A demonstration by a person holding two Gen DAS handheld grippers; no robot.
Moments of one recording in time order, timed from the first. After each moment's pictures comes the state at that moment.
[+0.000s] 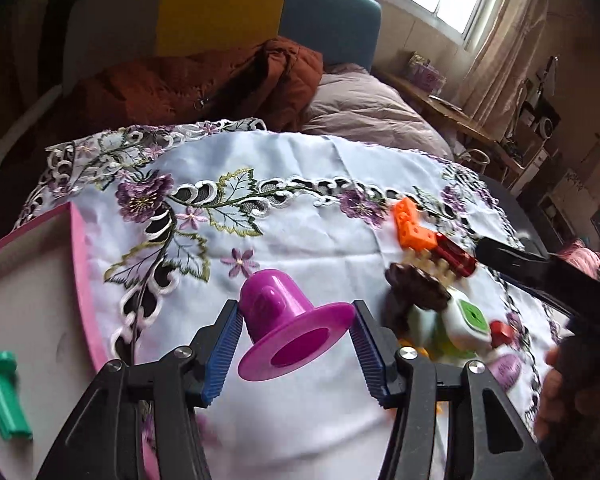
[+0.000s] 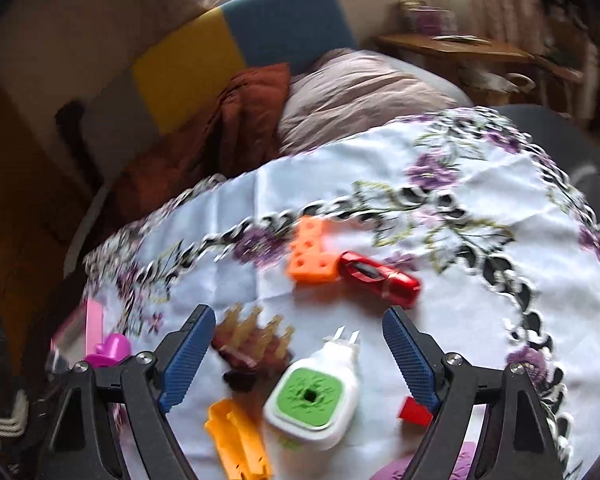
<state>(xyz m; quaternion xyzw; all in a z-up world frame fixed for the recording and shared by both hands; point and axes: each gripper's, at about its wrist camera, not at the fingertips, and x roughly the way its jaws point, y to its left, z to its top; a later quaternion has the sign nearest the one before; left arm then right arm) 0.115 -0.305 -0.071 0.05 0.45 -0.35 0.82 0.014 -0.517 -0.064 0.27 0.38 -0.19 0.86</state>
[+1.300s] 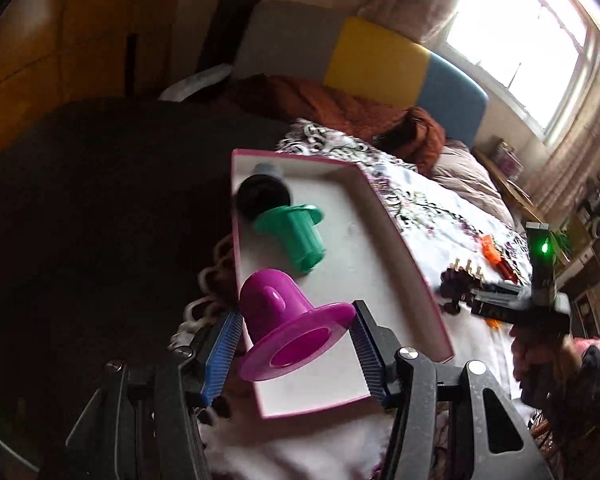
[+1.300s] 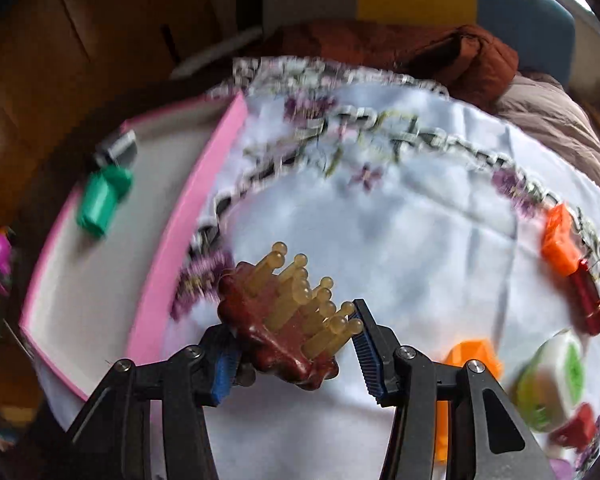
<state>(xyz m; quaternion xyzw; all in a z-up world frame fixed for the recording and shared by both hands) 0.047 -0.022 -0.050 -0.07 0.44 -0.18 0.88 0.068 -0.334 -0.113 0.05 0.50 0.05 0.86</state>
